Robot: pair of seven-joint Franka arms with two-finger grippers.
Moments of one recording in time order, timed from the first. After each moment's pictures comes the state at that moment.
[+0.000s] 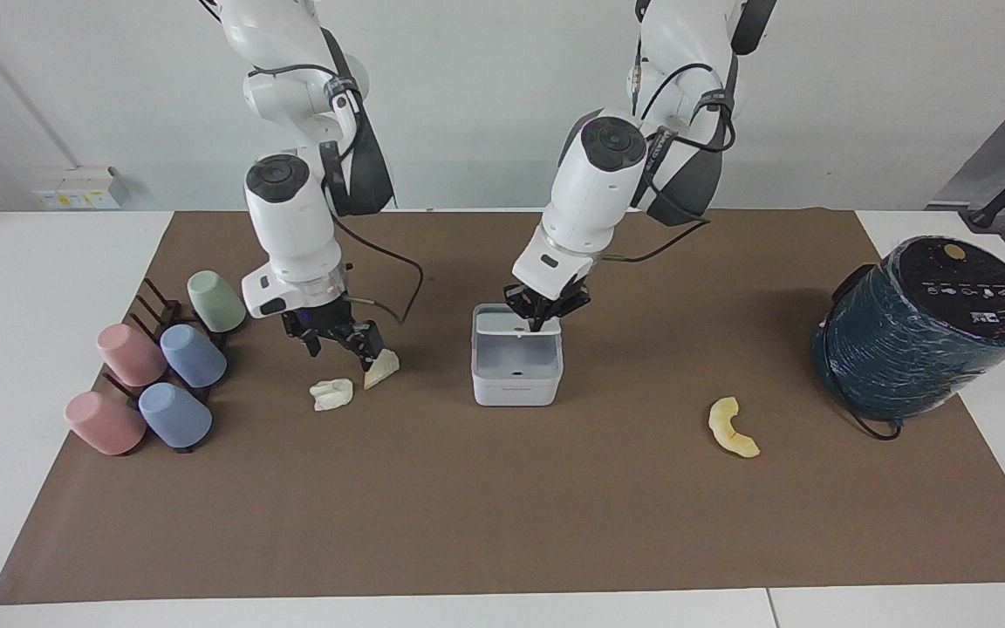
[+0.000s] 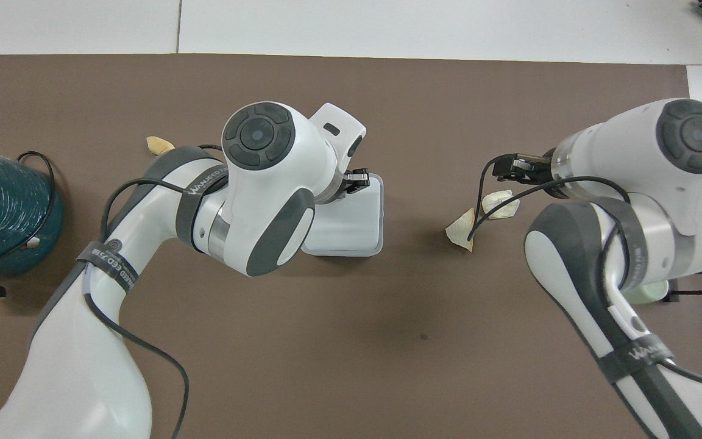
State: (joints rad) left arm -0.49 0.38 -0.09 -1.38 -0.12 1.80 -0.62; right arm 0.30 0.21 -0.07 -1.93 -0.01 2.27 0.64
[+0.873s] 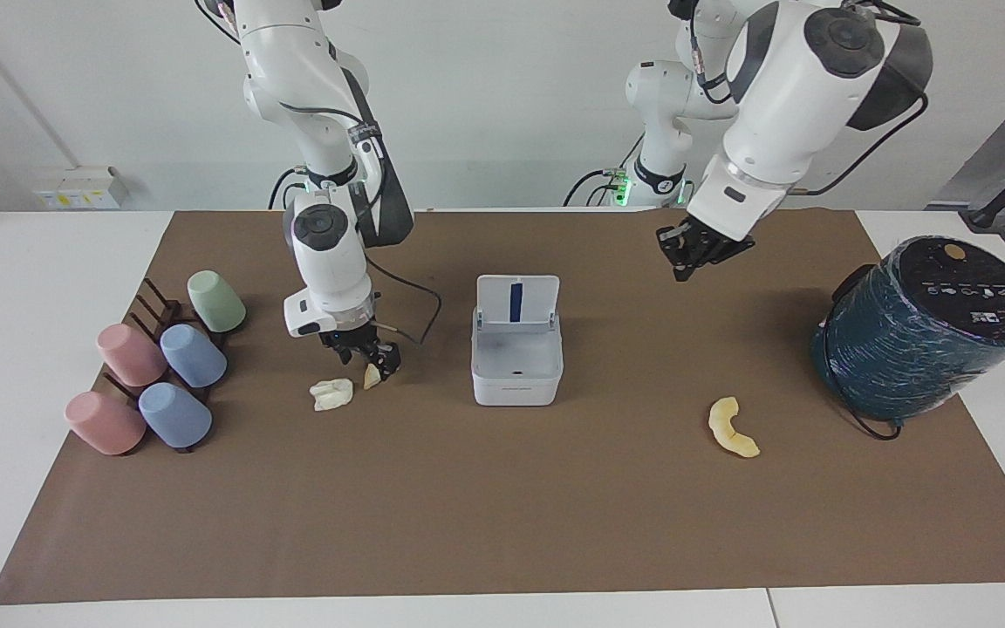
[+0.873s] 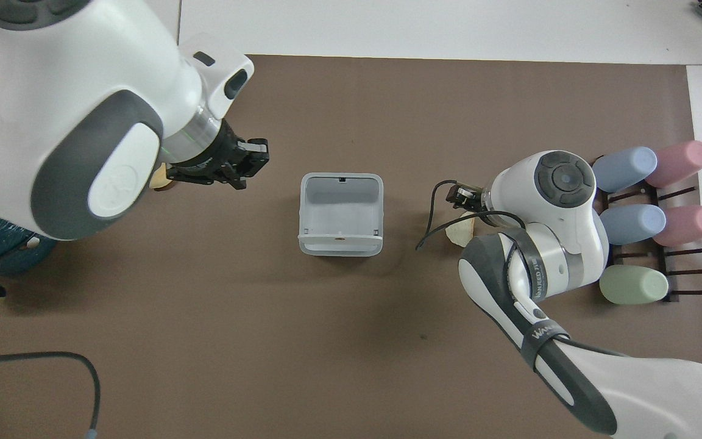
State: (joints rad) left arm -0.21 0.26 -0.06 -1.25 -0.06 1.44 -0.25; right arm 0.33 0.26 -0.07 -2.08 -0.01 2.38 0.73
